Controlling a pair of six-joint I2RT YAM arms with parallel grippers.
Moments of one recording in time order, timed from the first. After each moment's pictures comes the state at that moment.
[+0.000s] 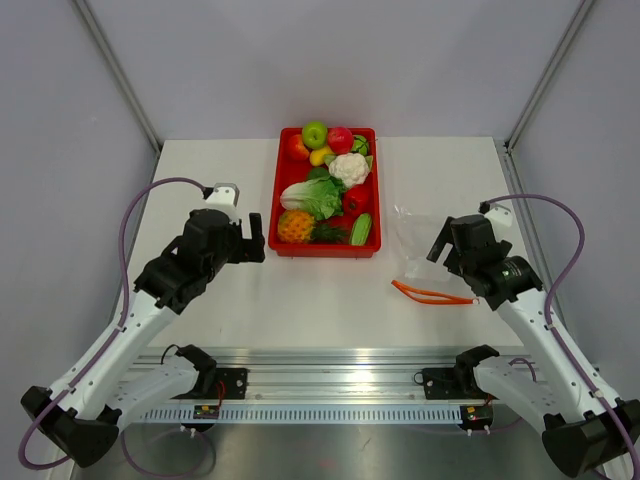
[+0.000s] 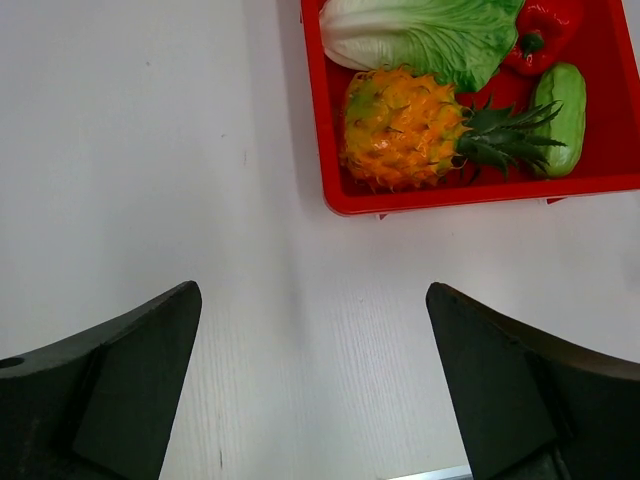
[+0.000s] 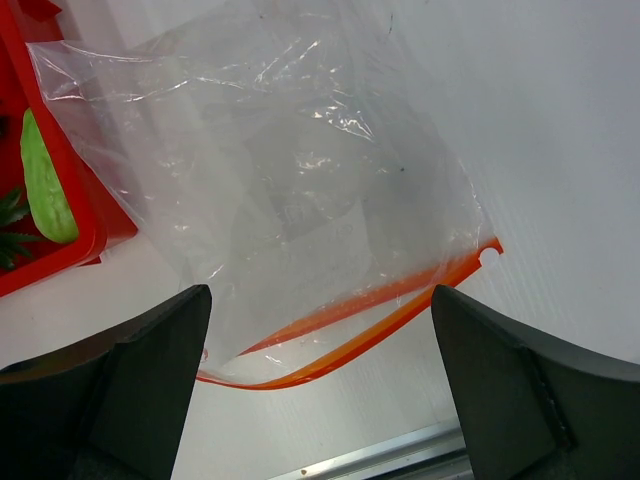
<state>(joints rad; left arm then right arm) -0.56 0.89 0.97 -0.66 -0.30 -0.31 0.35 0.89 0.90 -0.84 0.44 0.67</state>
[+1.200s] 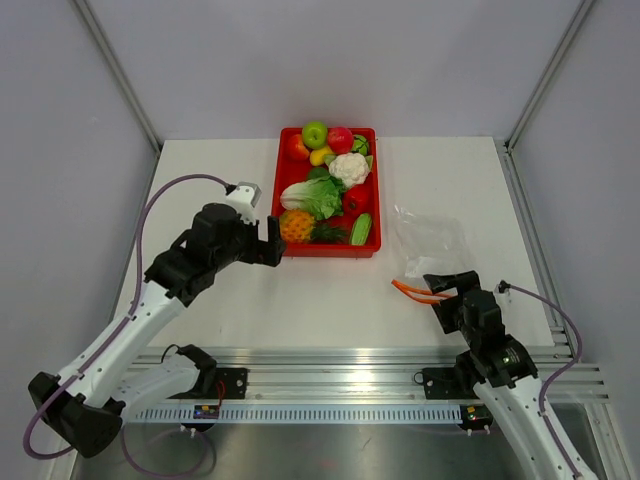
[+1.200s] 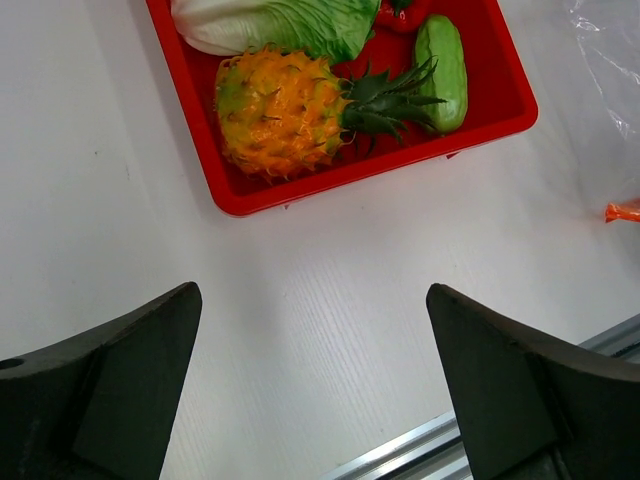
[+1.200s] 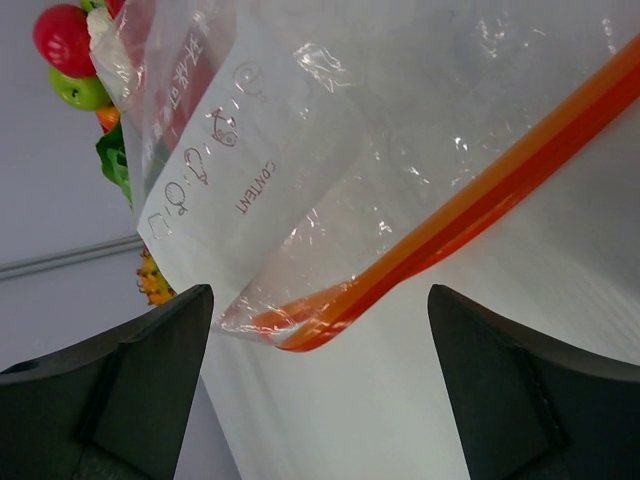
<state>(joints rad) -0.56 0.95 0.97 -0.58 -0.04 -0.27 0.35 0.15 0.24 -0.65 0.21 1.41</state>
